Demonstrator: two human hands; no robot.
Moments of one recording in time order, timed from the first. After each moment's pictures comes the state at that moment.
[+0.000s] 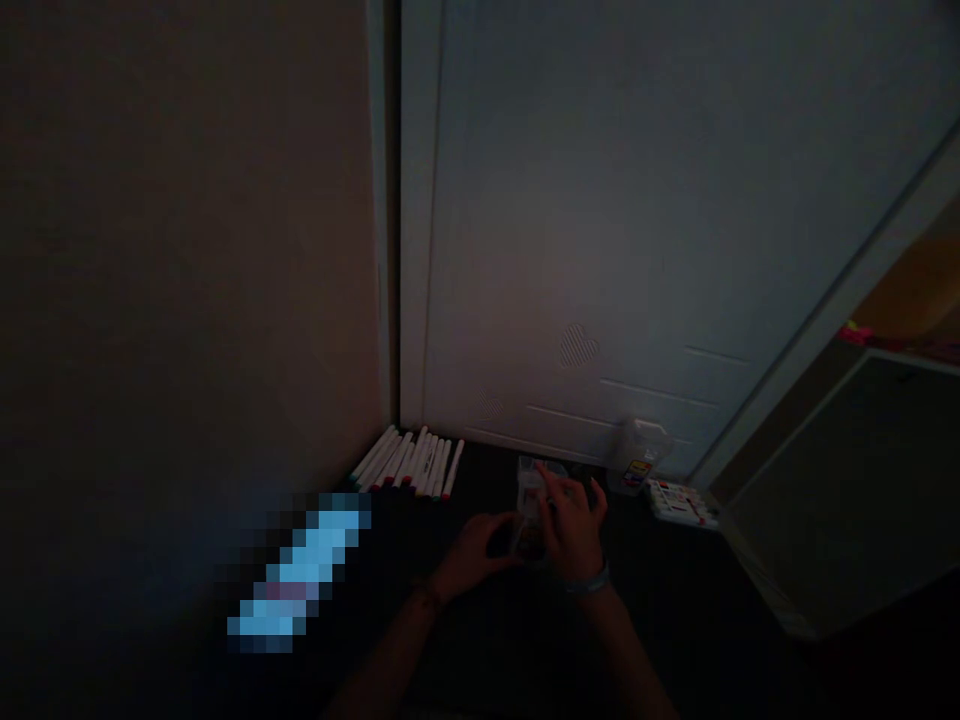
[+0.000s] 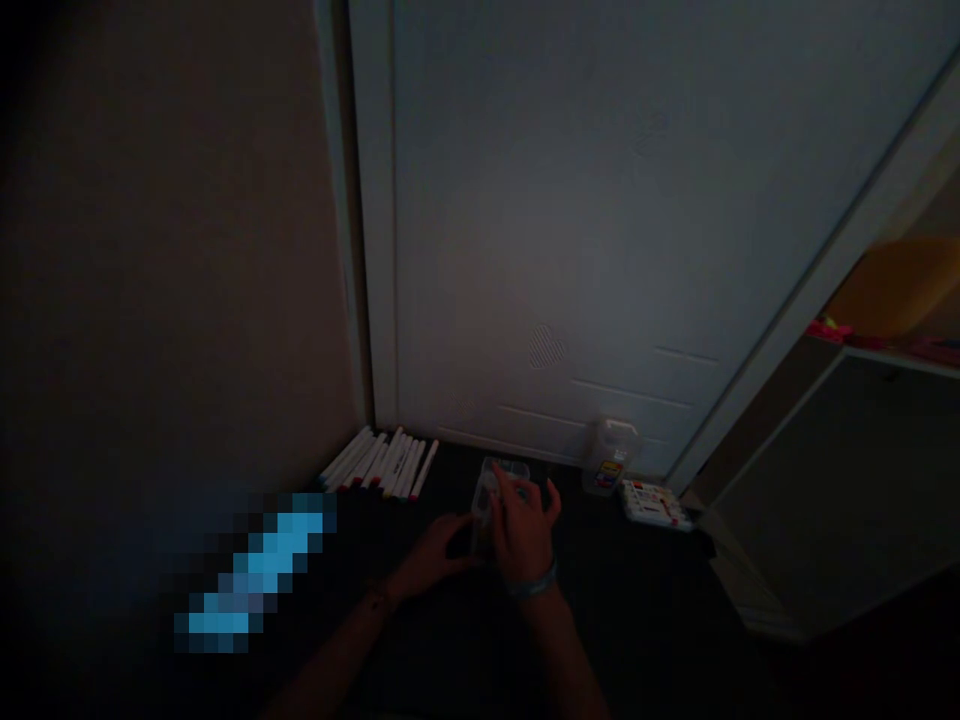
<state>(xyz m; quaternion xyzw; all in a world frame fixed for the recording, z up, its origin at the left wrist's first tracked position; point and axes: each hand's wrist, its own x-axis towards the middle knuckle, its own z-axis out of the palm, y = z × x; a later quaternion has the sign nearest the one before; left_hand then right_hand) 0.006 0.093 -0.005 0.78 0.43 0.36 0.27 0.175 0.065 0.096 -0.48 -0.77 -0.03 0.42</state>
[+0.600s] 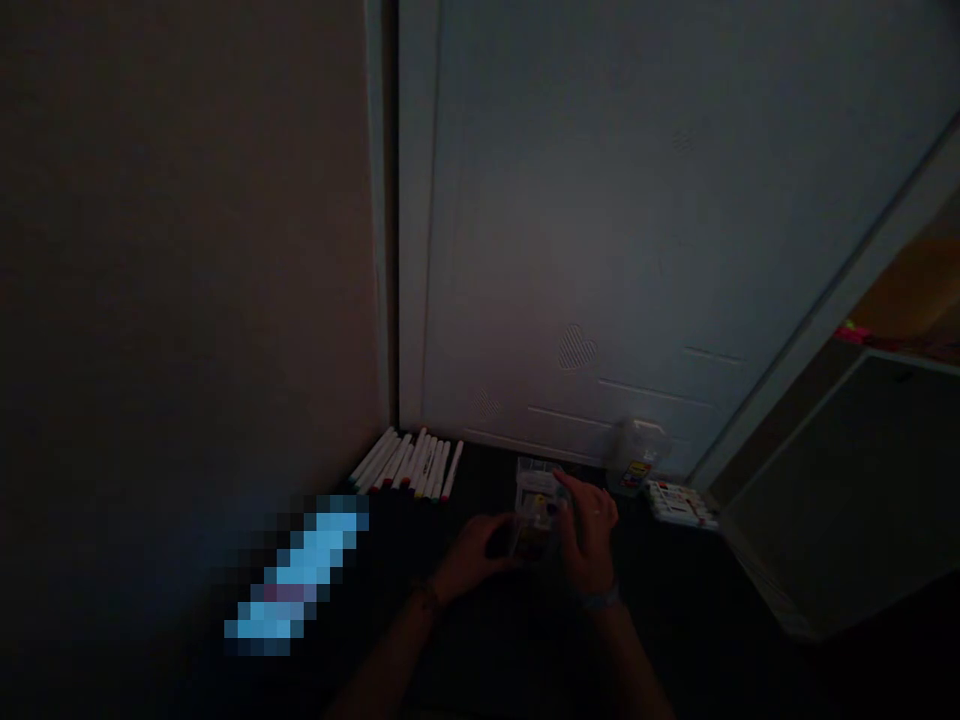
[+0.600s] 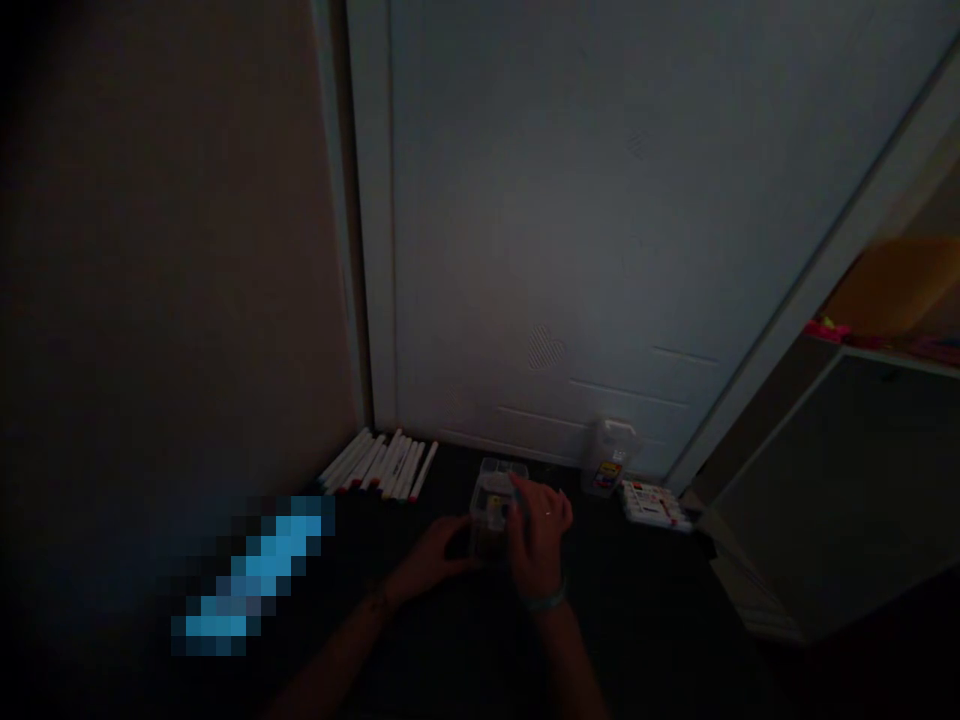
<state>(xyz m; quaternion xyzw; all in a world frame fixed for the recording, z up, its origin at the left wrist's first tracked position) 0.005 0.093 -0.008 0.78 0.43 0.37 0.28 0.194 0.060 0.082 -0.48 -0.72 -0.02 0.49</state>
